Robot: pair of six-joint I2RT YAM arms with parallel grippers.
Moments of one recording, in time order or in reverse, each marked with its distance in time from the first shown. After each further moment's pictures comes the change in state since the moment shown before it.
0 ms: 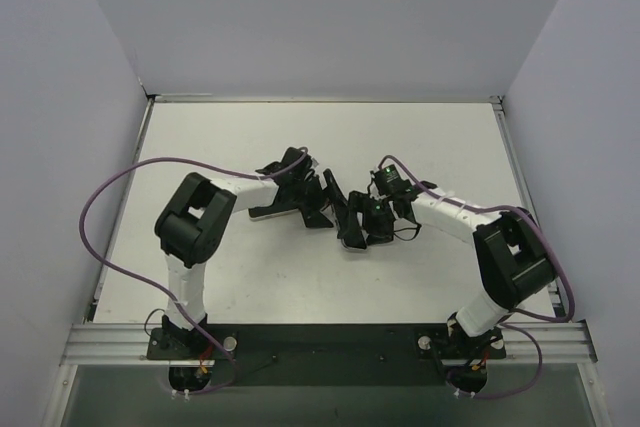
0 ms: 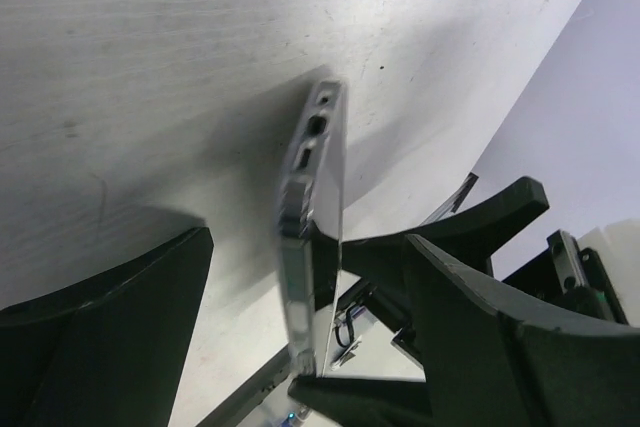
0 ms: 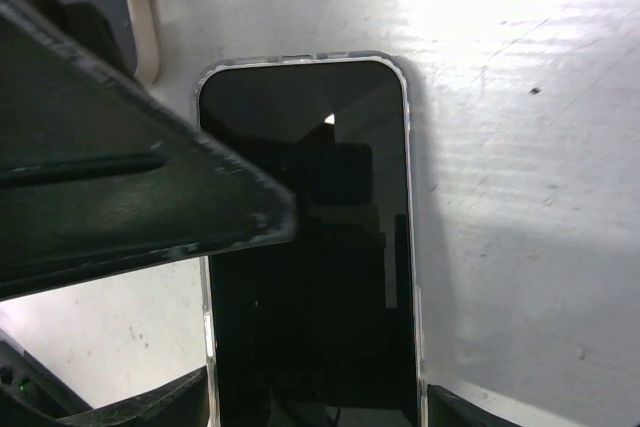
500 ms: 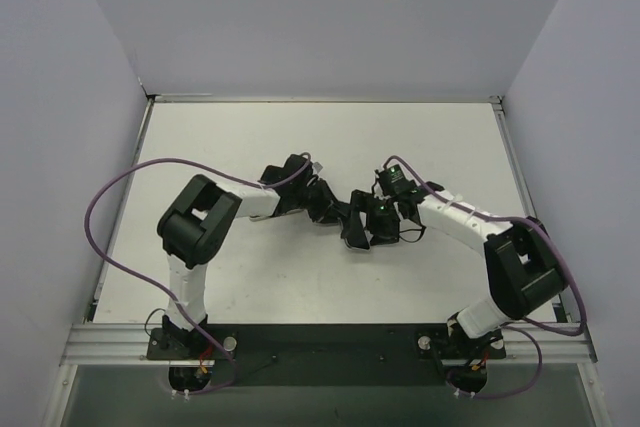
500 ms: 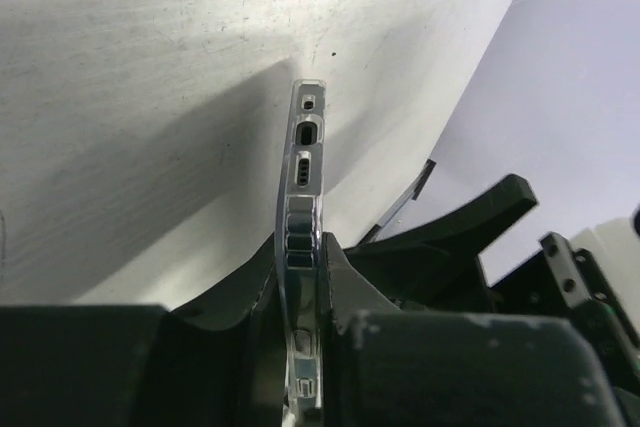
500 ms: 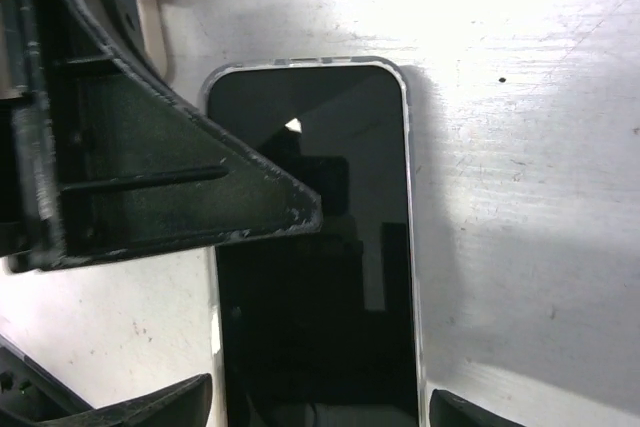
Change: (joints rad) left arm -0.033 0.011 -0.087 0.242 0.042 -0.124; right arm 0.011 -0.061 -0.018 -0.027 0.017 0.016
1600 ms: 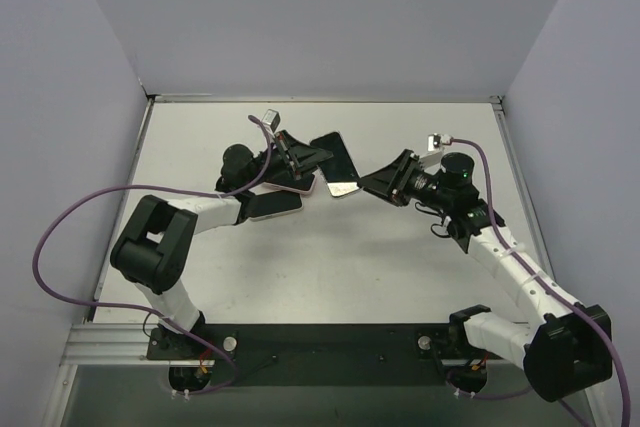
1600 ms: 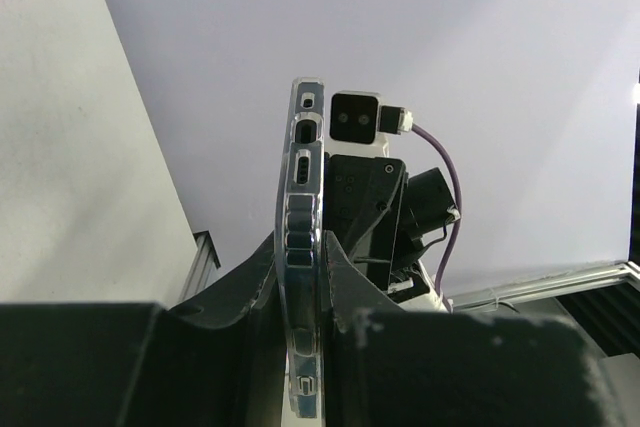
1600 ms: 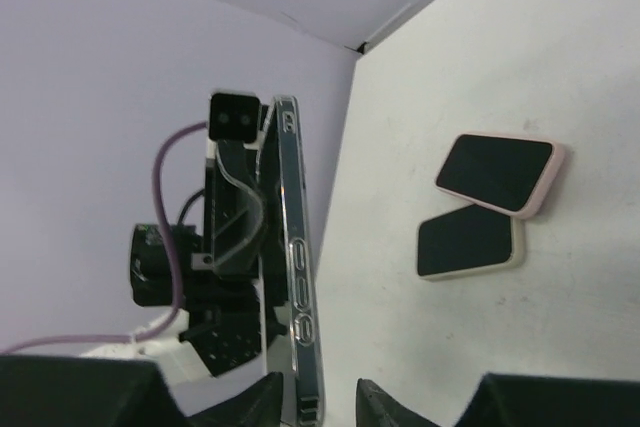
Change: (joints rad) left arm 0.169 -0.294 -0.261 0.978 0.084 -0.393; right arm -0.203 -0.467 -0.147 0.497 -0.275 0.368
